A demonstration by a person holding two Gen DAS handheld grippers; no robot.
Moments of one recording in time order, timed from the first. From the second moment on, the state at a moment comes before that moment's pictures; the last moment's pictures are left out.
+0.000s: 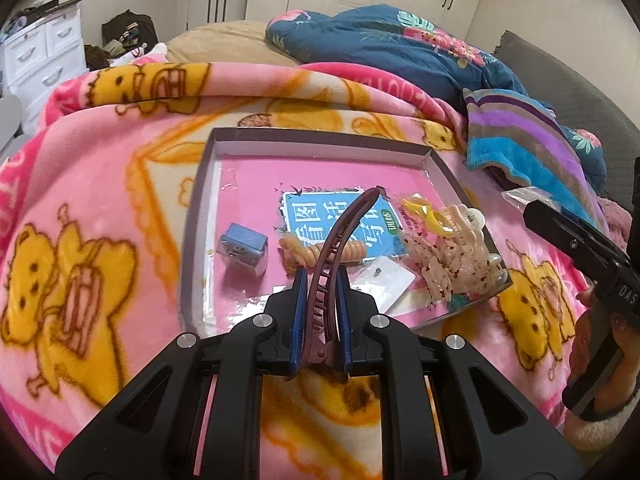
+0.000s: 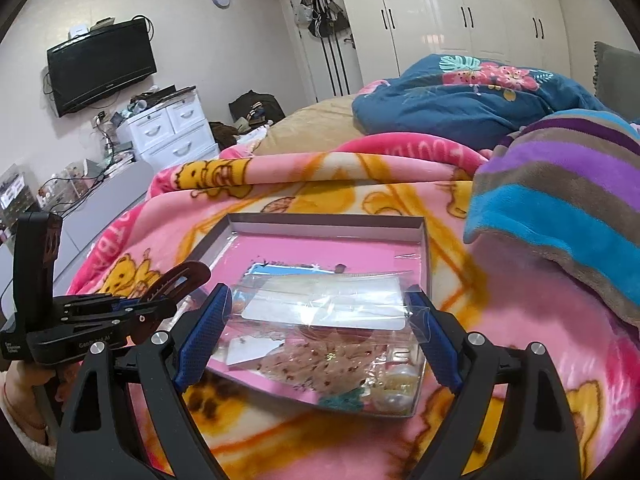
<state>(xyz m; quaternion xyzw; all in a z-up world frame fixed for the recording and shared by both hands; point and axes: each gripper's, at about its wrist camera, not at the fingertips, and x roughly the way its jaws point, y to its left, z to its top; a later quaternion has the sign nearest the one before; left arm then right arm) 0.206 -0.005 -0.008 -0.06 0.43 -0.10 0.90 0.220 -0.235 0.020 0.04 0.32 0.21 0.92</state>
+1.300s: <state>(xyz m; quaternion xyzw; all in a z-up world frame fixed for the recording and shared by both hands) 0.245 -0.004 -0.029 -0.04 0.45 -0.09 0.89 0.257 -0.216 -0.029 0.04 0.39 0.20 0.90</state>
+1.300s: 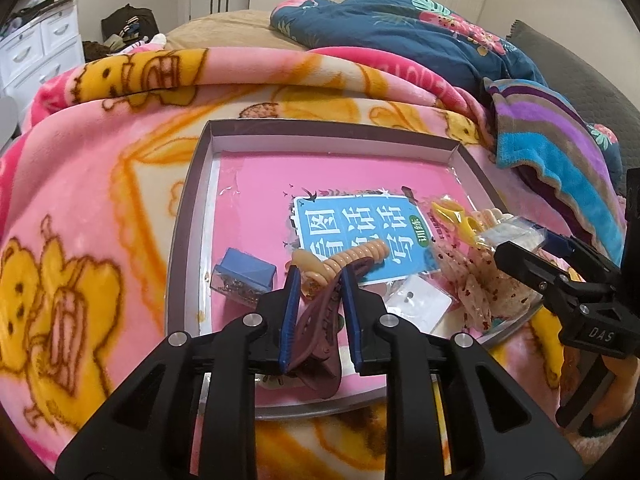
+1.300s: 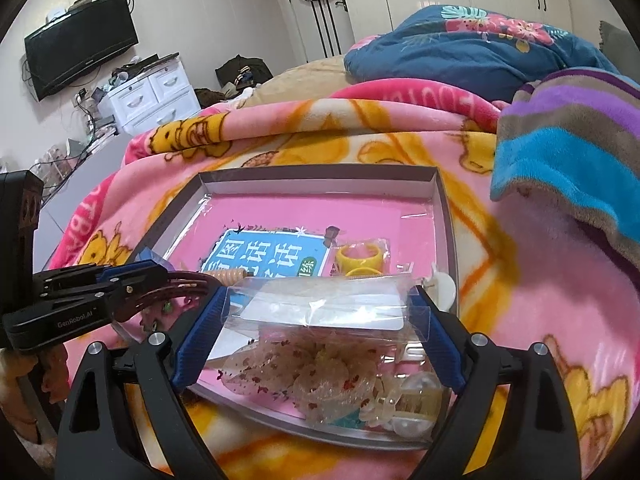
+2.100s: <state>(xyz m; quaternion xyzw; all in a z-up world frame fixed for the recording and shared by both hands) 0.181 -0.010 0.027 -0.04 0.40 -0.09 0.91 0.159 -0.255 0.023 0.04 0.33 0.19 0.93</state>
